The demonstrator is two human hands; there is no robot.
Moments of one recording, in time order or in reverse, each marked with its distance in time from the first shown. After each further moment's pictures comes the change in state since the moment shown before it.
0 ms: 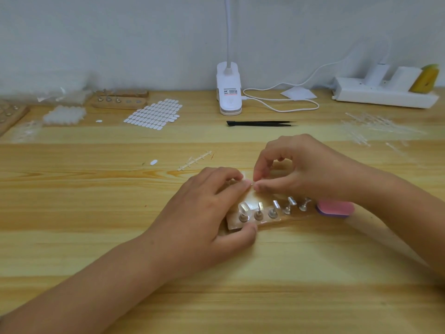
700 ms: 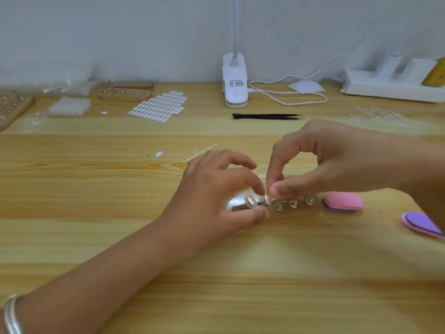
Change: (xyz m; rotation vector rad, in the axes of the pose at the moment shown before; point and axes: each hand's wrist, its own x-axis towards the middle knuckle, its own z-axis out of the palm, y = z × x) left_hand 0.011 0.003 0.001 -0.280 0.174 -0.063; right_hand -0.009 -0.028 -0.029 0.074 -0.314 -0.135
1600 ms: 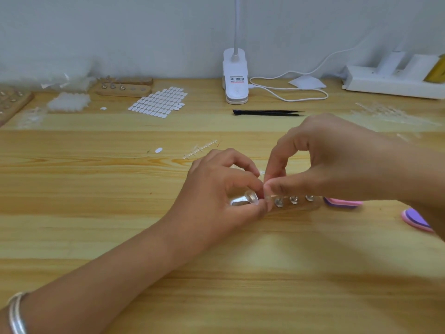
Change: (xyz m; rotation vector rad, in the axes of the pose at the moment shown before) left_hand -0.001 0.010 0.002 -0.117 0.012 -0.046; right_hand 0.001 -0.022 0.012 -0.123 0.143 0.169
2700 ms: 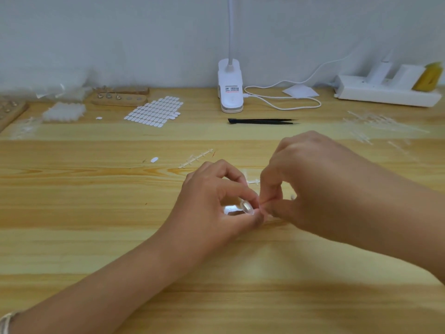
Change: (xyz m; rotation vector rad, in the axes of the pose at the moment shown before) left_hand -0.002 -0.002 0.002 -0.073 0.026 -0.066; right_hand -0.011 -0.045 0.013 -0.489 0.028 0.165
